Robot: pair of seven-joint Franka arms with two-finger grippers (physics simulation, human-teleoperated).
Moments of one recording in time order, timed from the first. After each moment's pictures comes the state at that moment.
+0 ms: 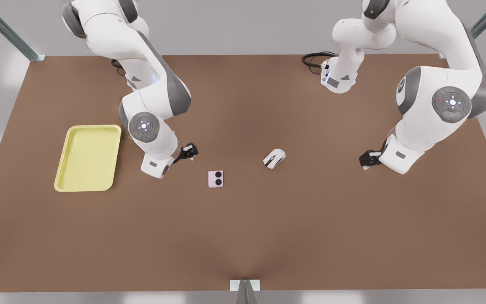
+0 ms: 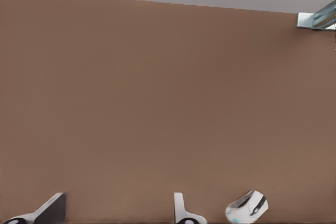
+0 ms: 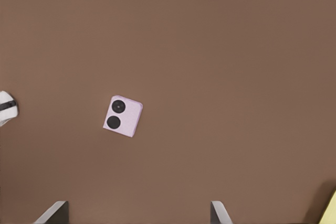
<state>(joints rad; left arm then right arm) -0.17 0.30 -0.05 -1.26 0.07 1.55 -0.29 0.50 0.42 0.00 -1.39 0.05 1.73 0.12</state>
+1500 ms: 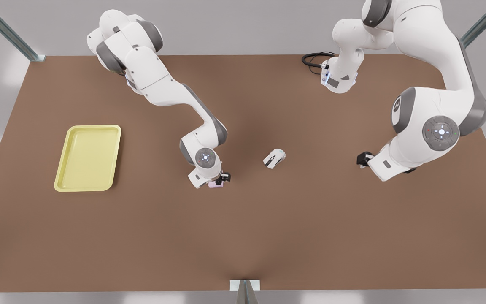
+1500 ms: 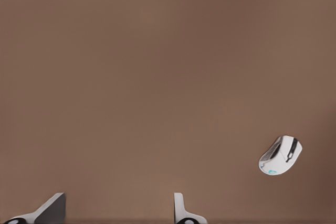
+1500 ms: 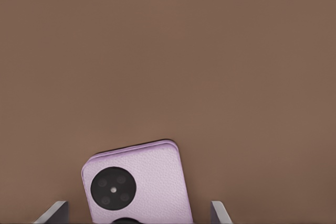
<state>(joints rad) -0.15 0.37 -0.03 -1.26 0.07 1.50 0.04 0.58 0.76 0.05 -1.59 0.01 2.27 0.75</state>
